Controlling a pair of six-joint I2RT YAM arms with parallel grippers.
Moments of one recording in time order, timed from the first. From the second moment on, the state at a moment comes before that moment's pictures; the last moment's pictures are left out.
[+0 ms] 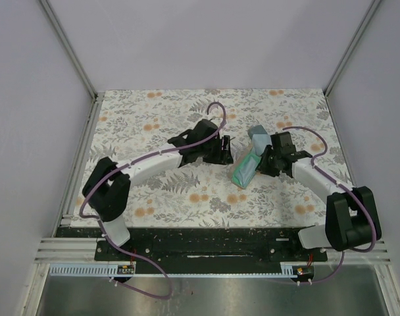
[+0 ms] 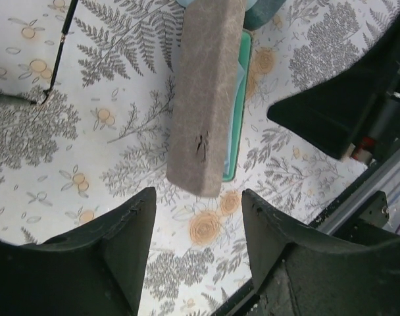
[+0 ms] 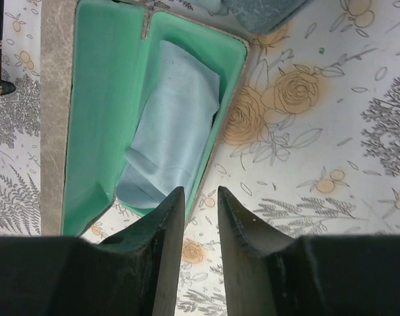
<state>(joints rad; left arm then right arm) -0.78 1.78 1.33 -0.29 0.16 -0.57 0.25 1.36 0.80 -0.40 -0.04 0.64</state>
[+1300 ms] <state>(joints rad) -0.65 1.31 0.93 -0.30 0.11 -0.58 0.26 1.60 0.80 -0.27 -0.20 0.66</state>
